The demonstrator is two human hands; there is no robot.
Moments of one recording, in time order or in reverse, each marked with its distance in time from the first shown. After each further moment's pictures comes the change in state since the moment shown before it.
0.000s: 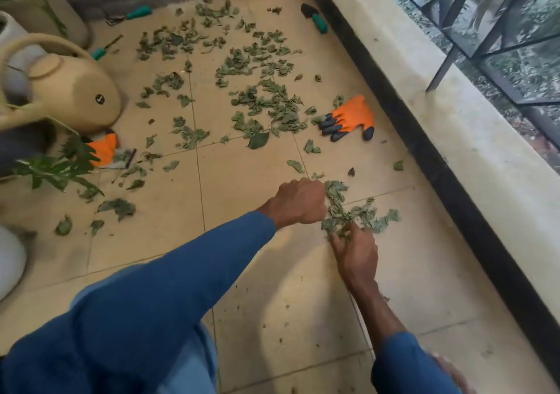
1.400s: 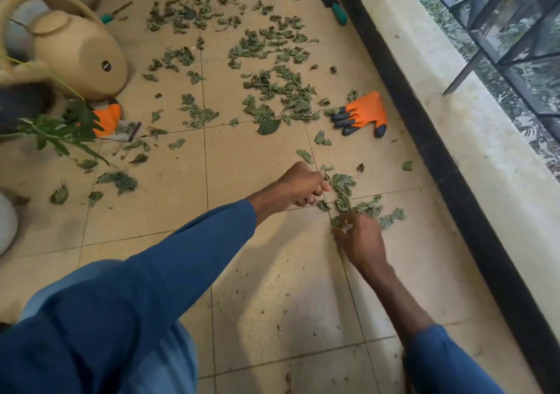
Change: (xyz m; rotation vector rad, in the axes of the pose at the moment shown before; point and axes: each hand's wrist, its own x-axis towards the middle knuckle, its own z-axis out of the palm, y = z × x) left_hand -0.013 -0.026 0.003 -1.126 0.022 -0.267; right_hand 0.020 -0.005 -0.013 -0.147 -0.132 -0.327
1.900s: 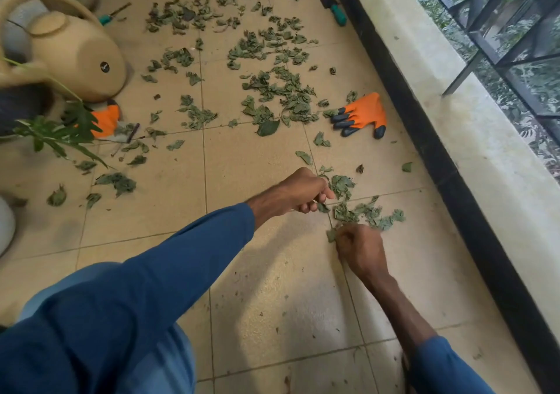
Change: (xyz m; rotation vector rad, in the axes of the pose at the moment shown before) left_hand 0.002 -0.003 0.003 0.027 -0.101 -0.019; right_hand -0.013 0.010 0.004 0.070 -0.032 0.013
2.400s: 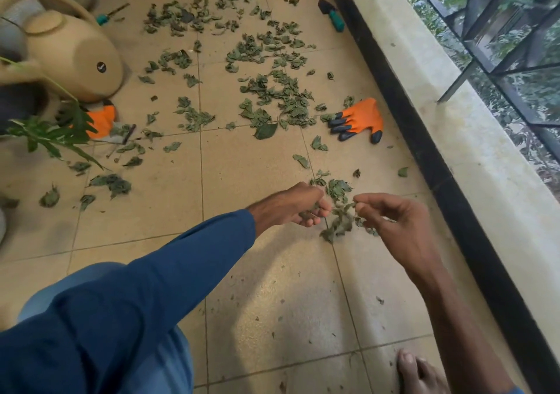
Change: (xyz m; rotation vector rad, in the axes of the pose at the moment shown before) left_hand 0.007 -0.009 0.008 -0.093 -0.084 -0.133; right_hand -0.013 -0.065 -0.124 0.609 0.051 0.005
